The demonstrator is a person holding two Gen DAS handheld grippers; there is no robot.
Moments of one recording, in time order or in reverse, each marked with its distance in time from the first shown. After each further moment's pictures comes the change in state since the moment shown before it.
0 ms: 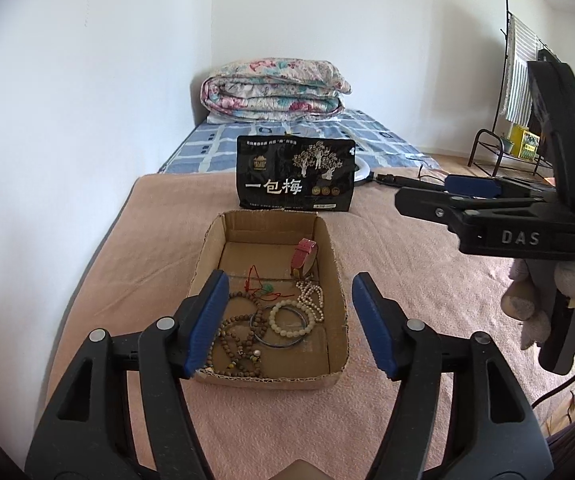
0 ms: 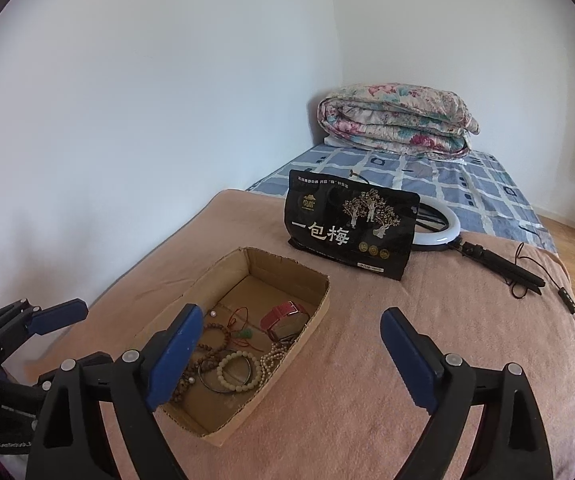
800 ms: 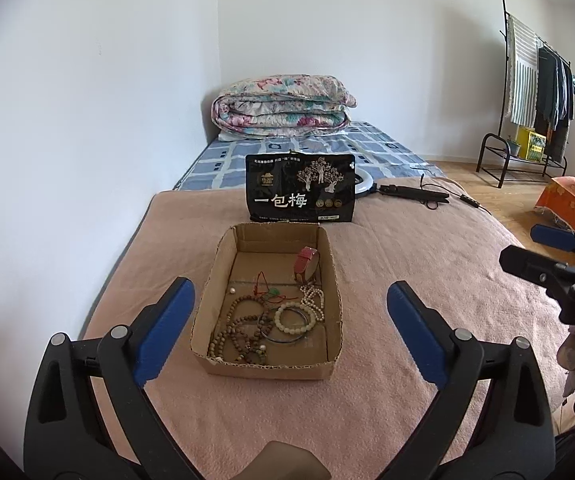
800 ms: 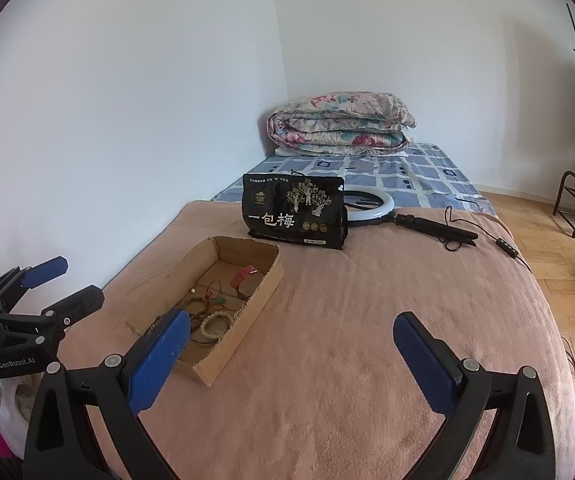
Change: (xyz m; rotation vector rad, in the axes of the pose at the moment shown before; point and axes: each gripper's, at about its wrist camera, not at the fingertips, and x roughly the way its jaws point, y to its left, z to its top) left arm -0.037 -0.017 -0.004 0.024 -0.051 0.057; right arm -0.104 -0.019 -0.062 0.127 -0.054 -0.131
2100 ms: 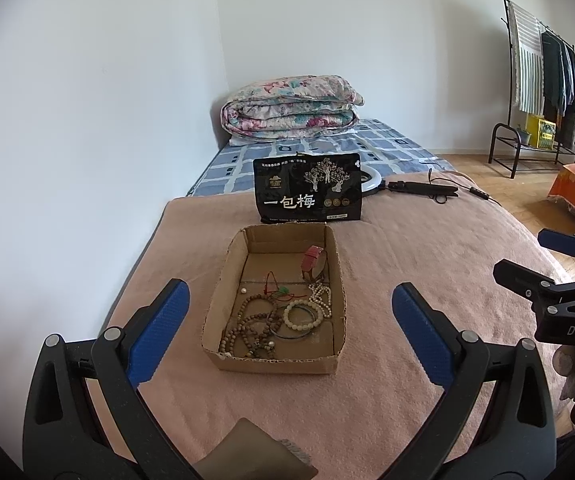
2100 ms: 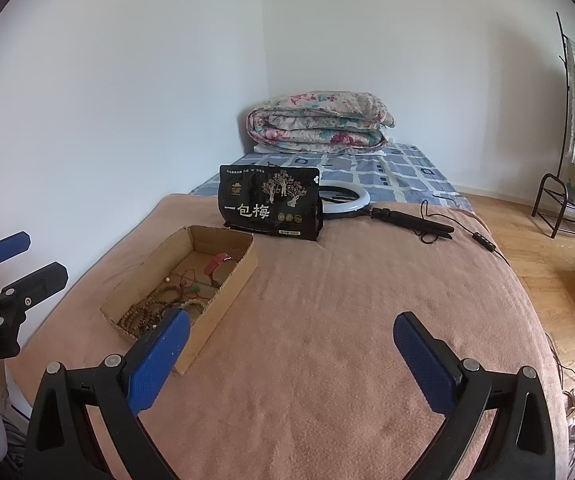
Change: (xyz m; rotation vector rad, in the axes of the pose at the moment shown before) left arm -0.011 -0.017 0.000 0.035 -0.003 0.069; right arm -0.005 -0.007 -0.019 -0.019 -0.003 -0.079
